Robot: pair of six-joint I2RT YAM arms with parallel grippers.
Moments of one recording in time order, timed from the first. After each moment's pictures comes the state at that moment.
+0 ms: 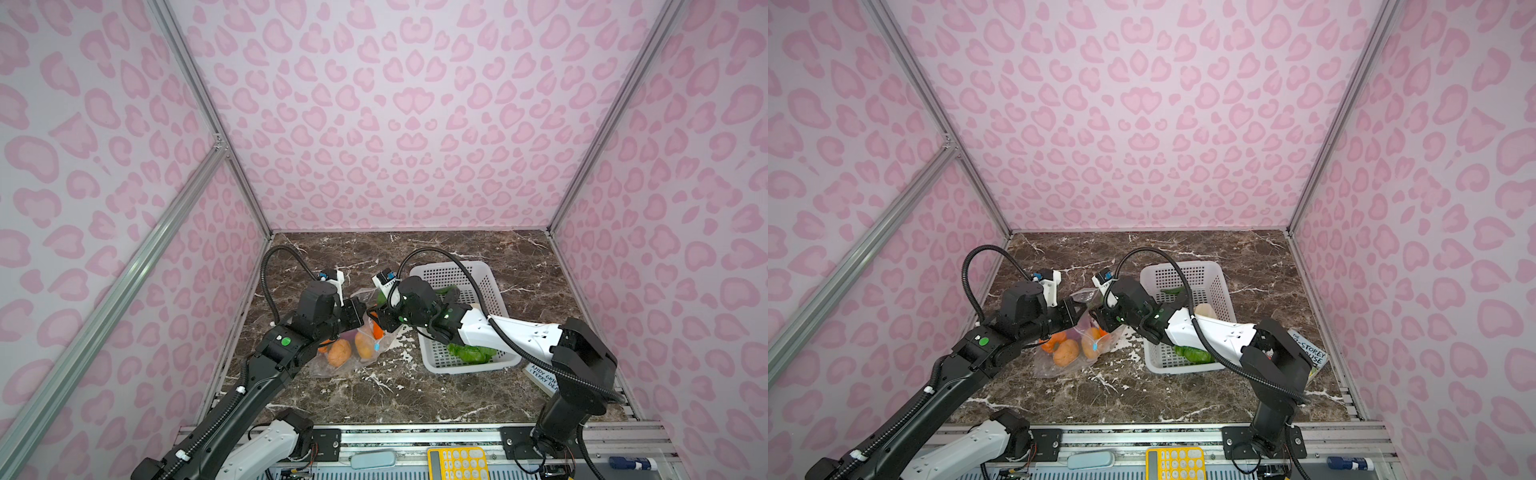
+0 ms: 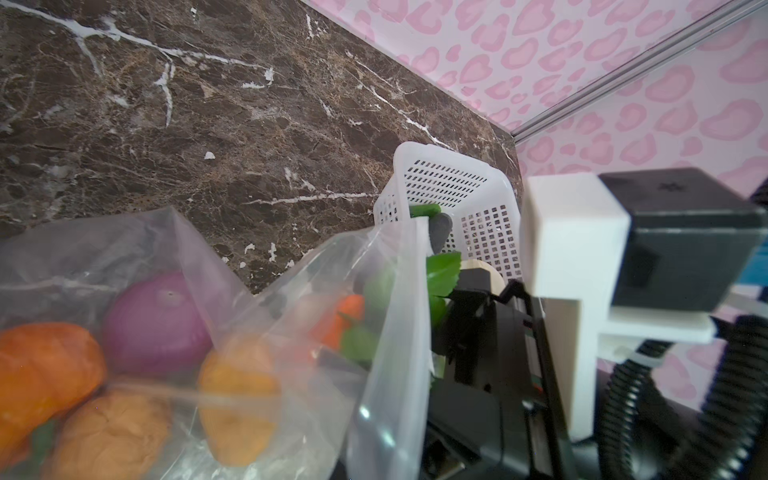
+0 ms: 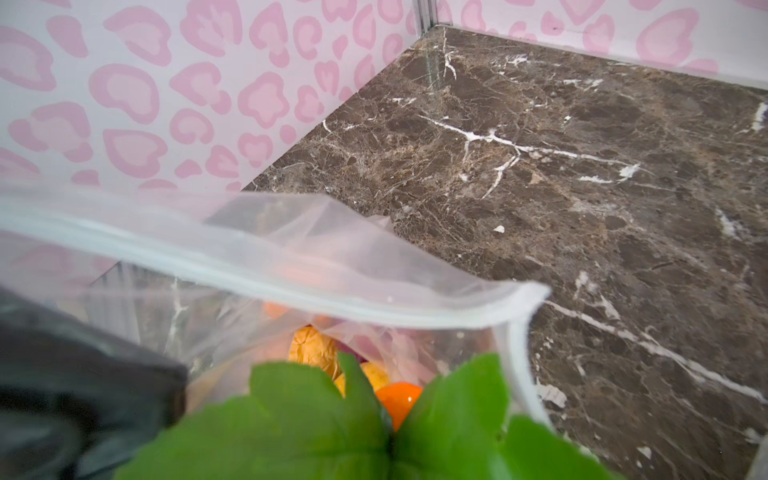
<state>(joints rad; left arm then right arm) -0.50 0.93 0.88 -0.55 0.12 -0.73 0.95 1.70 1.21 -0.04 -0.09 0.28</state>
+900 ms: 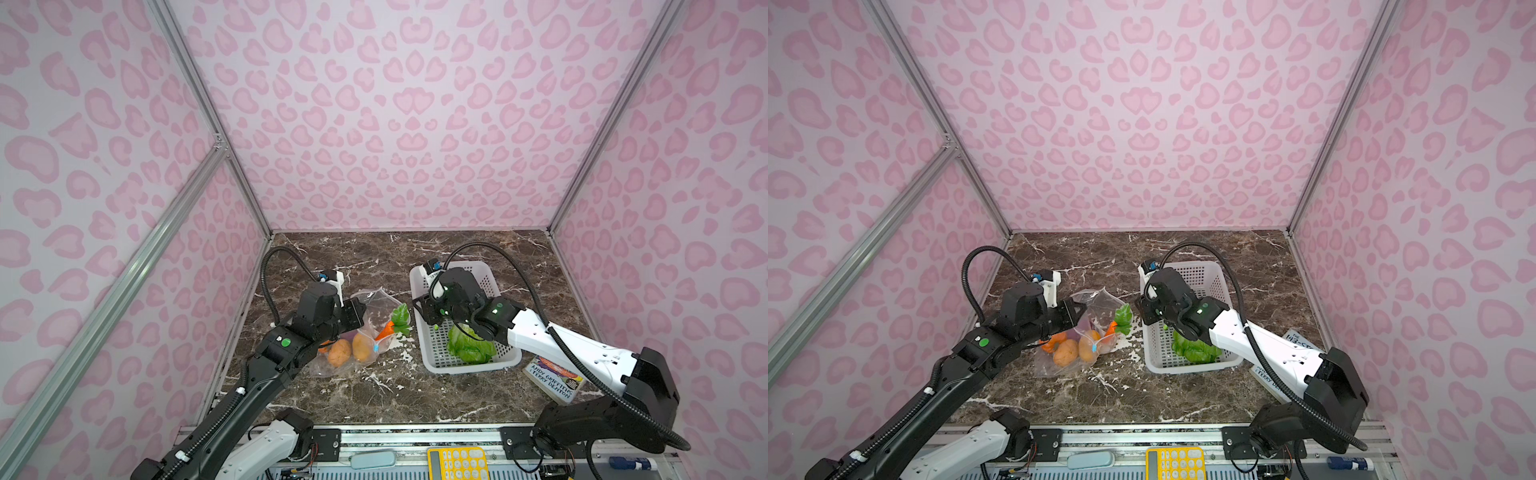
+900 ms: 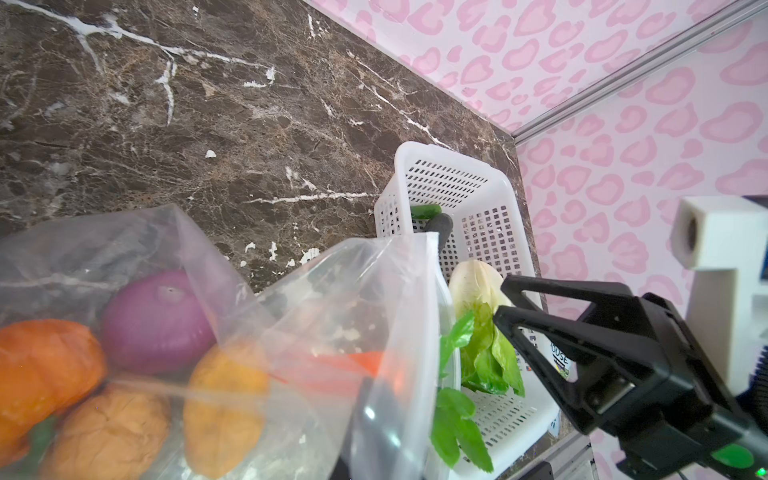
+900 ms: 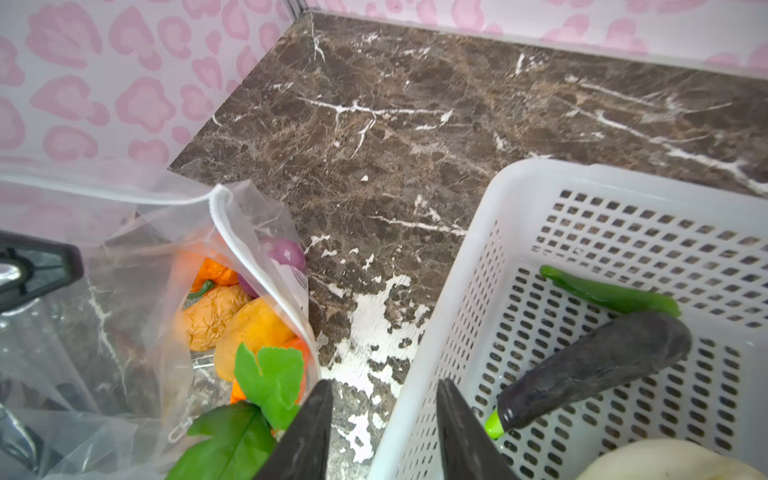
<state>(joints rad) -0.50 0.92 0.87 -0.55 0.11 -0.74 0.81 1.42 1.10 -0.36 0.01 0.35</state>
